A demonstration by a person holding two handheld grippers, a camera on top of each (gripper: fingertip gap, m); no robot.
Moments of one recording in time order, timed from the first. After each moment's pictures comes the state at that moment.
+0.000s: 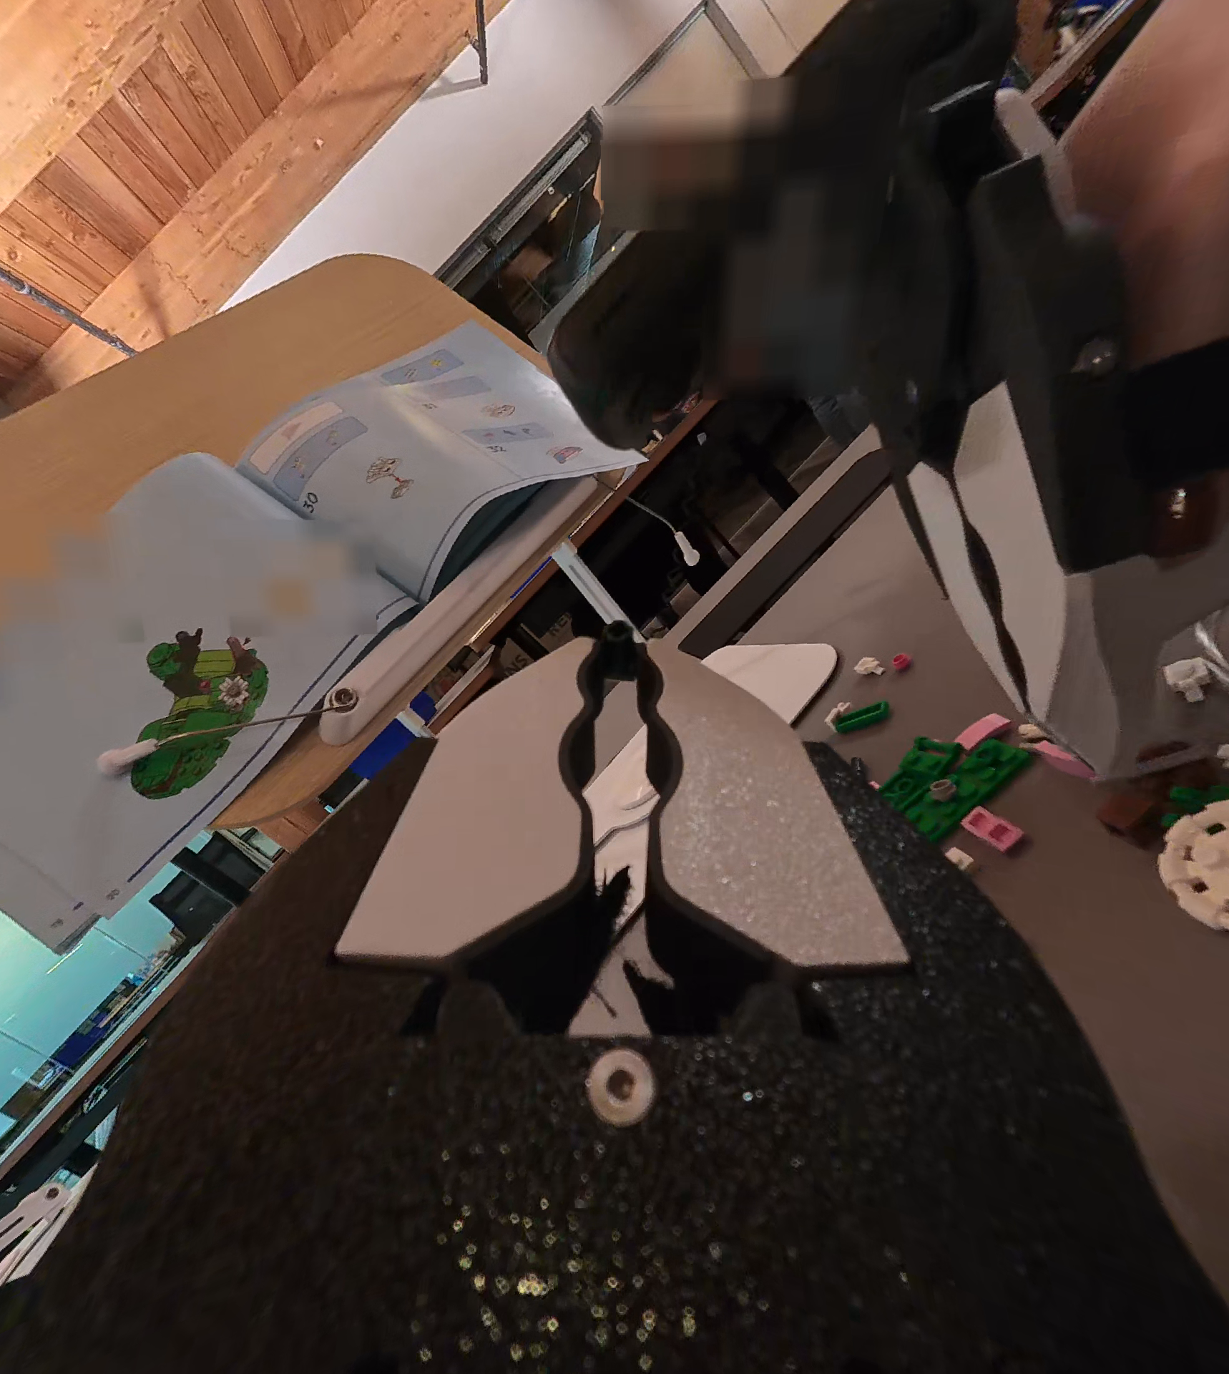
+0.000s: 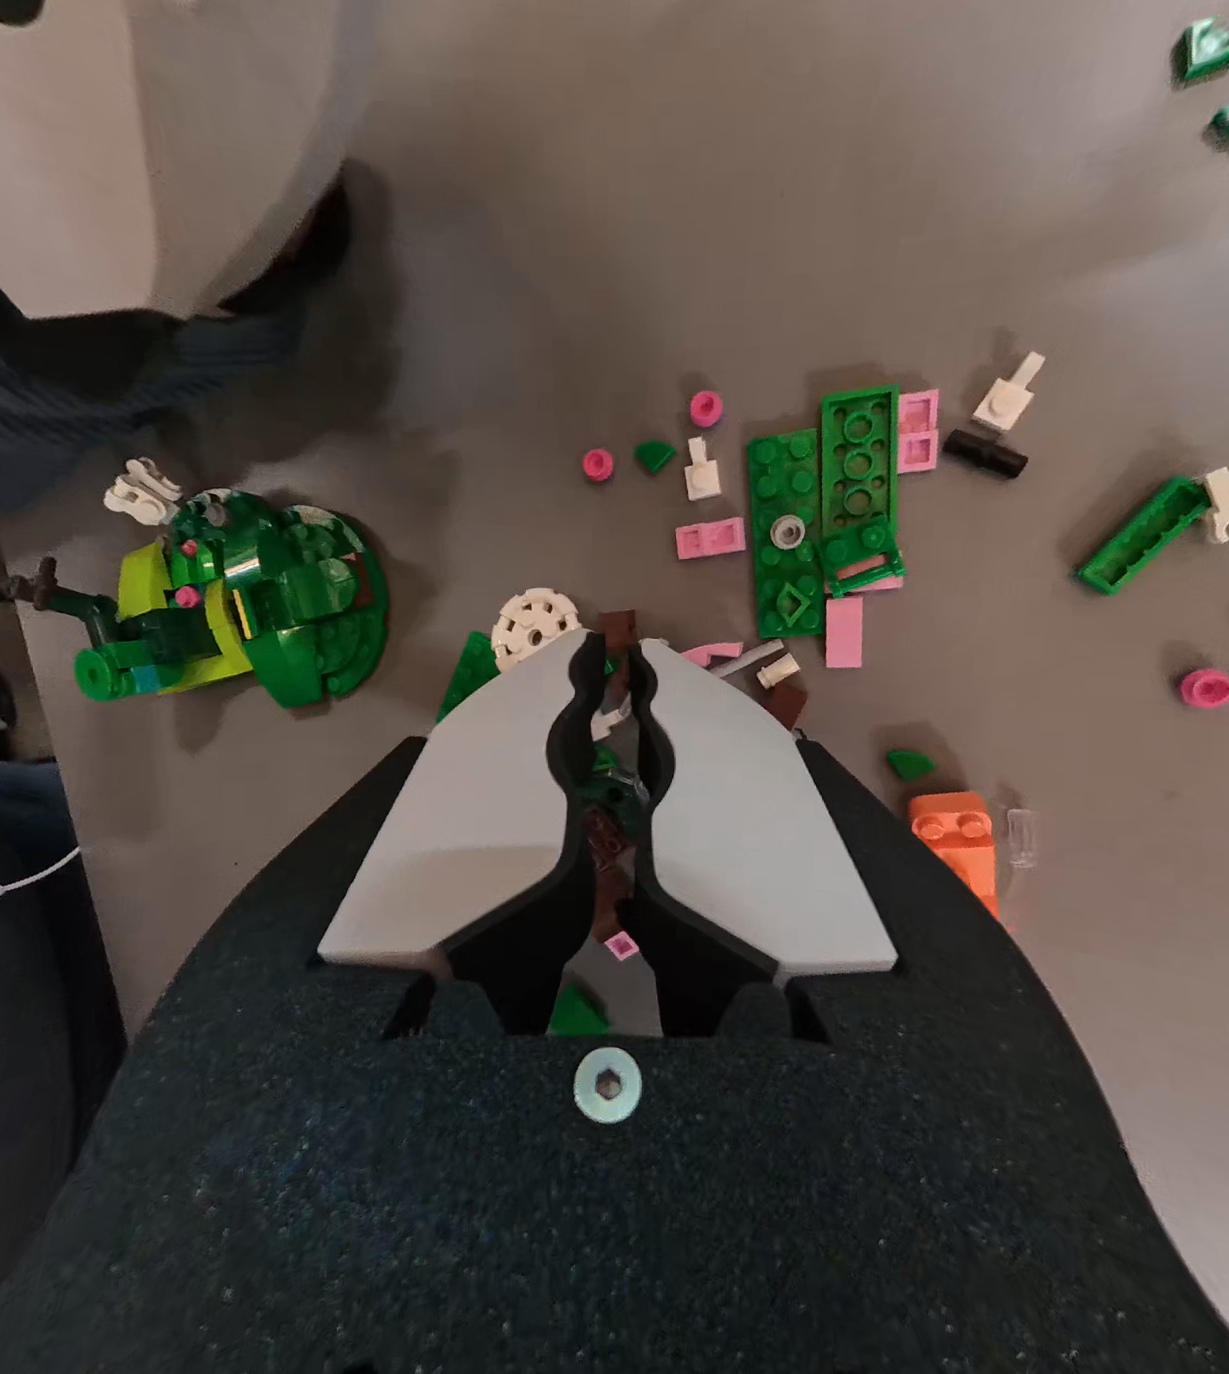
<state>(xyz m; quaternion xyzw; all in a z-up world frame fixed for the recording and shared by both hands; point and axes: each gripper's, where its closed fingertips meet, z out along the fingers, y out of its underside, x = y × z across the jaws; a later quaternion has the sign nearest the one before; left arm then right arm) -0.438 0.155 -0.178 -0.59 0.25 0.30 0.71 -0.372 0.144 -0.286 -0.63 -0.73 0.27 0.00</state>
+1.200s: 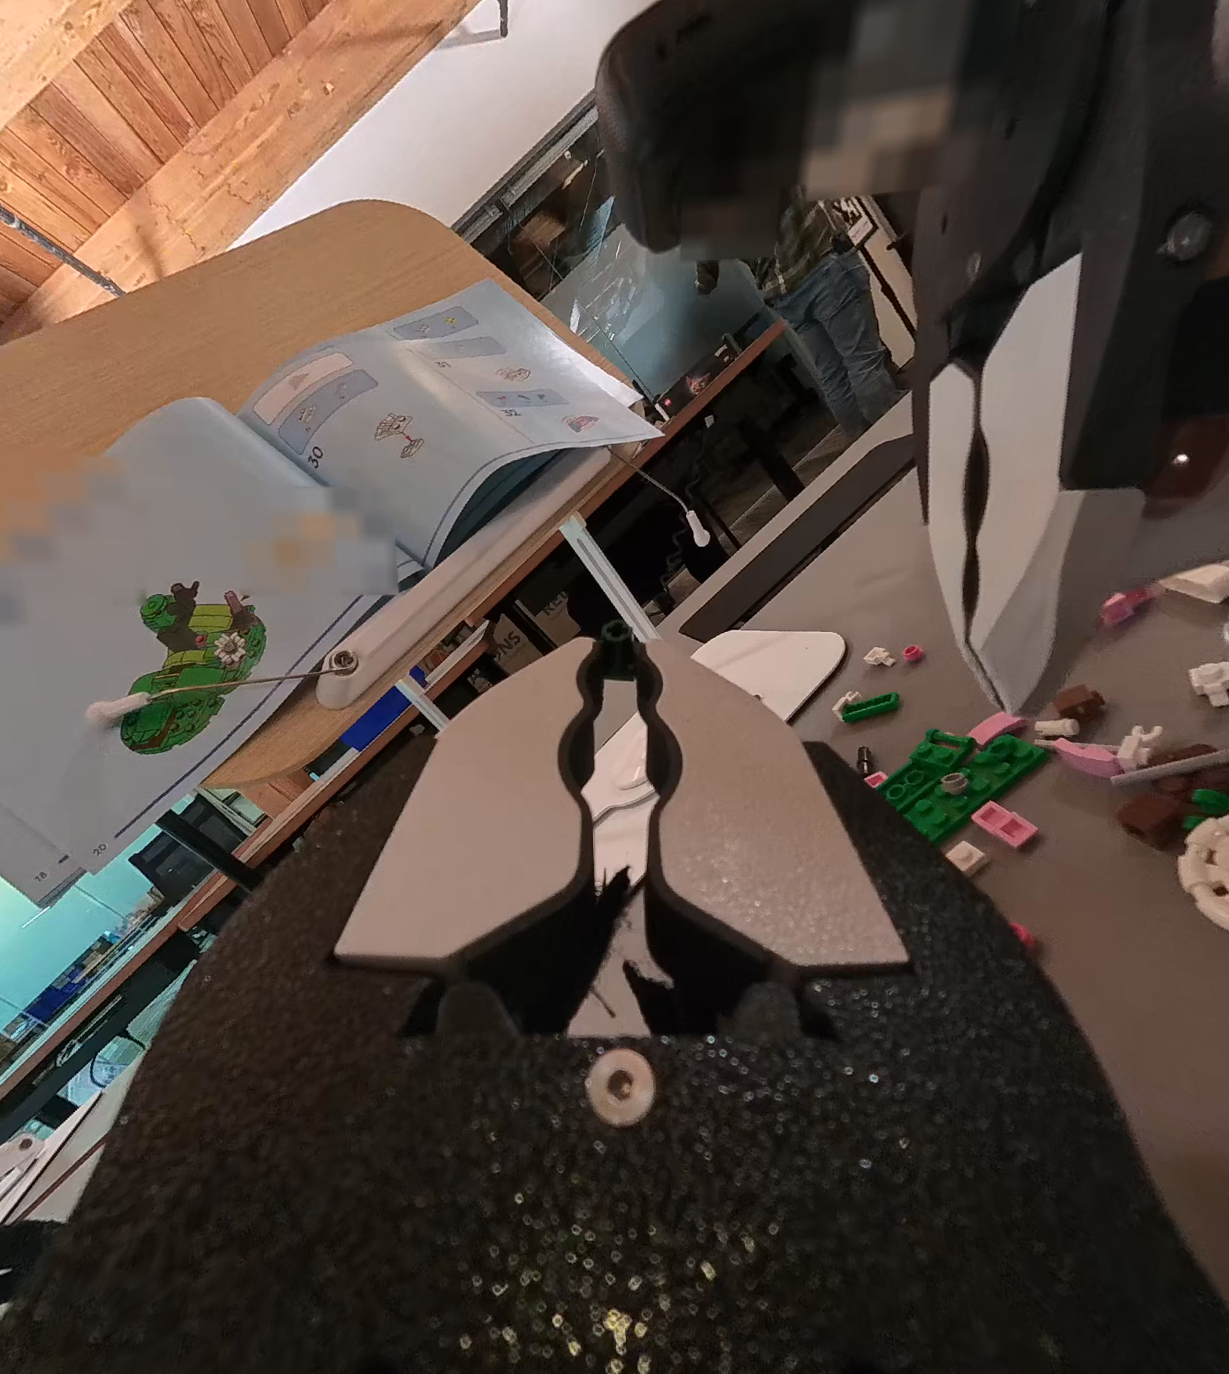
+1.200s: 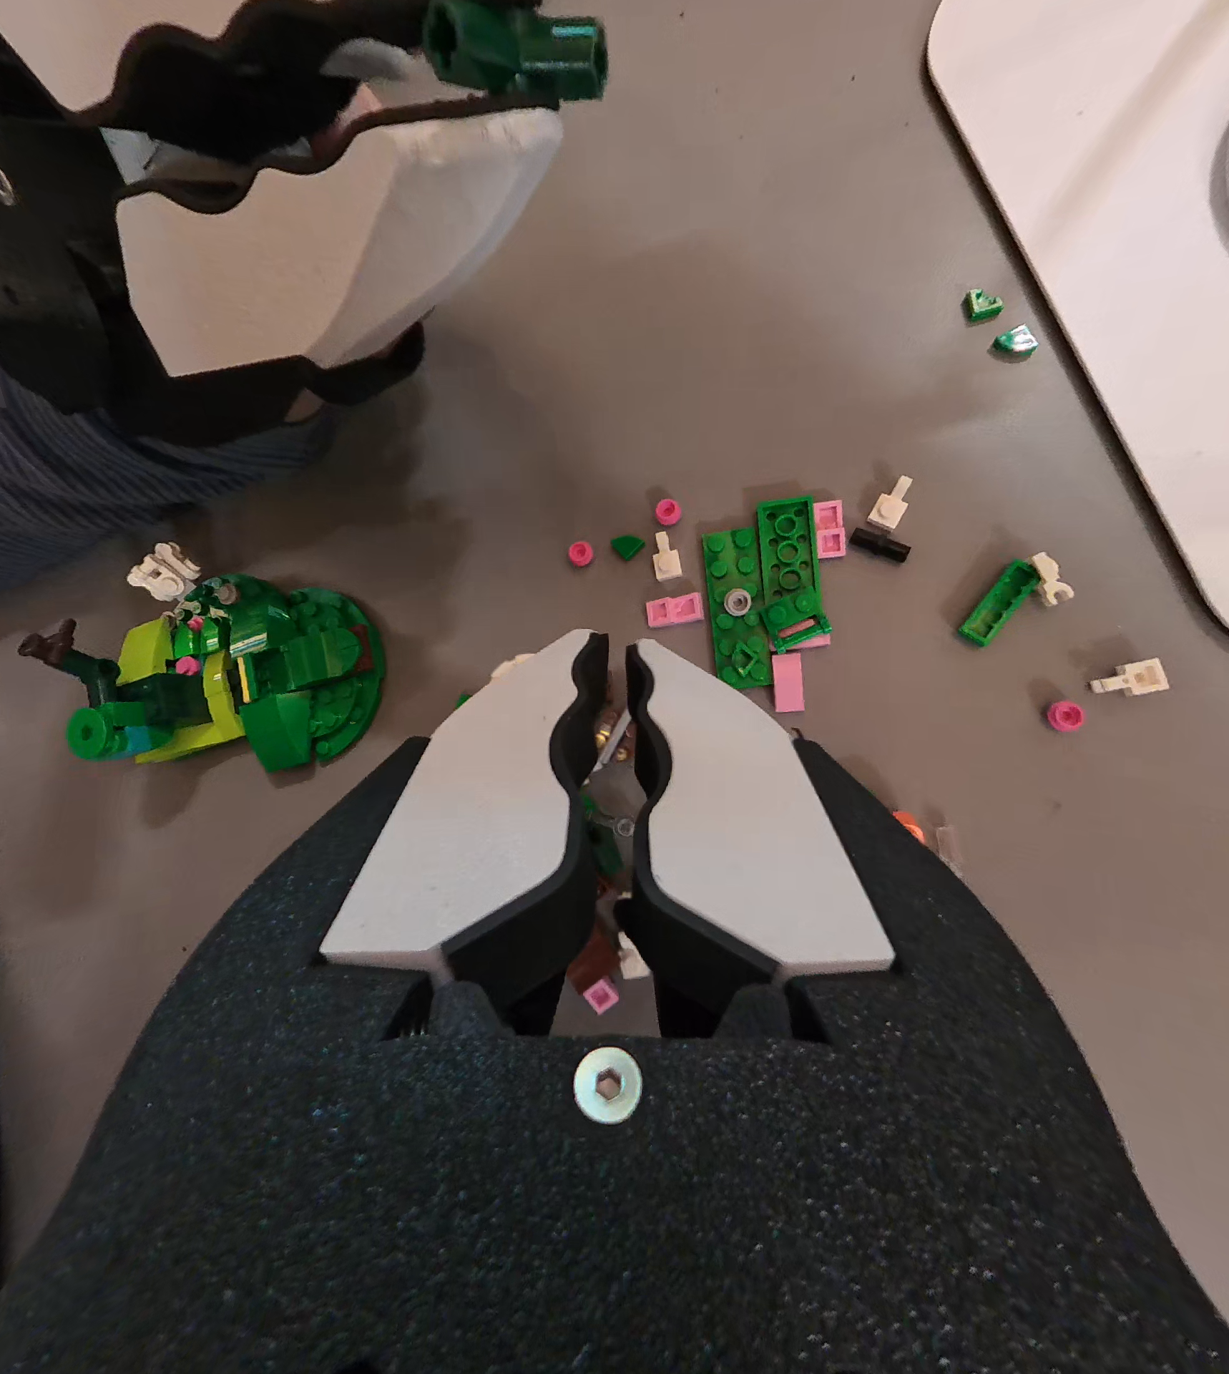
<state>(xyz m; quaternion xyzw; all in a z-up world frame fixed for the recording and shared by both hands) -0.447 0.155 -0.181 -0.61 0.22 0.29 0.71 -0.385 0.153 -0.263 -0.61 -0.71 0.33 0.11</state>
